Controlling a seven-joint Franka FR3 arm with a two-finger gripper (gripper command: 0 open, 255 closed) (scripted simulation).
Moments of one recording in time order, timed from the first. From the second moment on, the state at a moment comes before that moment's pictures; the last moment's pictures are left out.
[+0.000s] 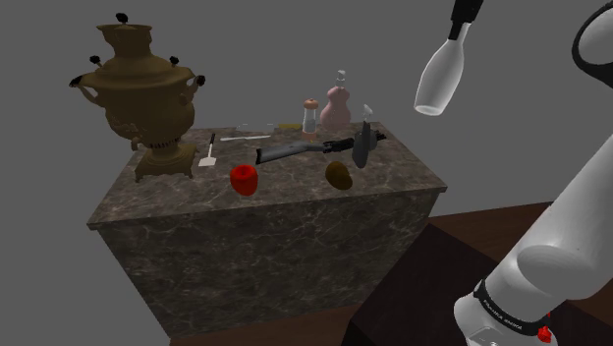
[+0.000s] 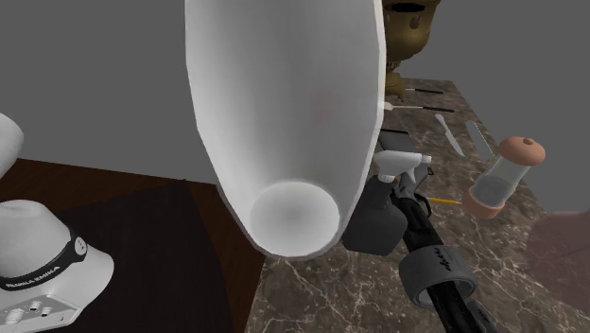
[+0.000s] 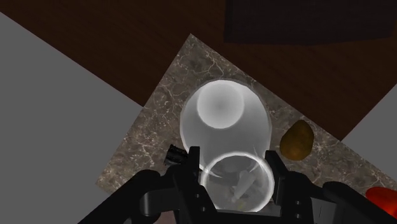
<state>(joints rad) -0.15 0.00 -0.48 -1.17 0.01 1.17 -0.62</state>
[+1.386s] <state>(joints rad) 0.02 0.04 -0.39 -1.11 0.03 1.16 -0.36</state>
